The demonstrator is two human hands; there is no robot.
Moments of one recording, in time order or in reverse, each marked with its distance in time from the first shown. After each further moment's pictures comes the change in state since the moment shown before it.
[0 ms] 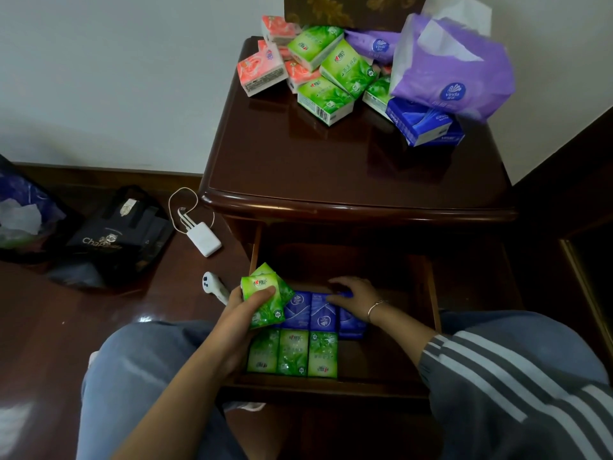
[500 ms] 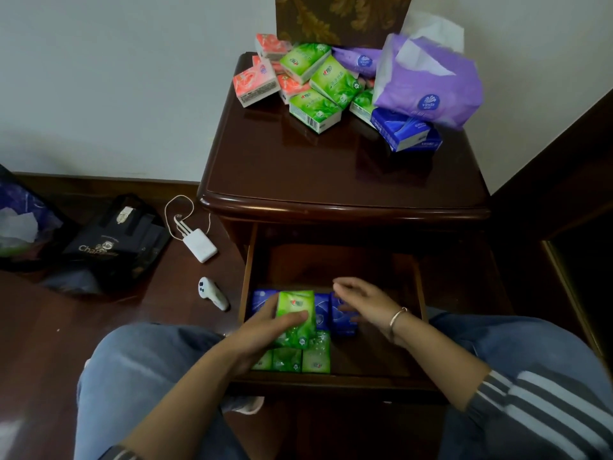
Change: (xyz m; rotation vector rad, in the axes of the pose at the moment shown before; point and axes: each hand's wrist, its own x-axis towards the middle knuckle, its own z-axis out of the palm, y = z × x) left_hand -0.012 -0.012 0.022 0.384 -0.273 -0.102; right_hand -0.079 -0.039 -0.034 0.692 -0.012 0.163
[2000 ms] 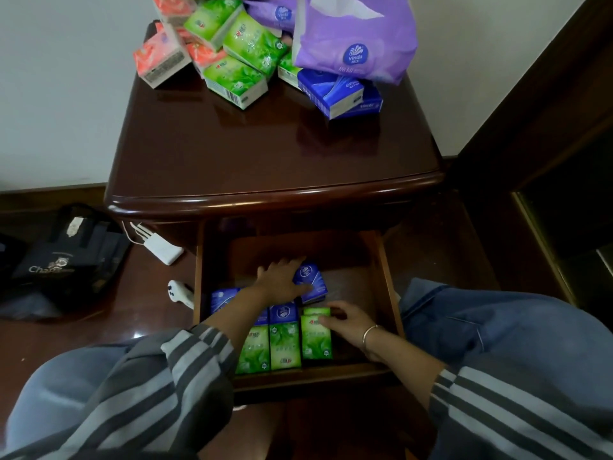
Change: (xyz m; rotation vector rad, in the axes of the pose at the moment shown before) left_hand 0.156 0.005 0.041 1.385 0.019 0.127; right_hand 0.021 0.107 -0.011 0.020 0.056 0.126
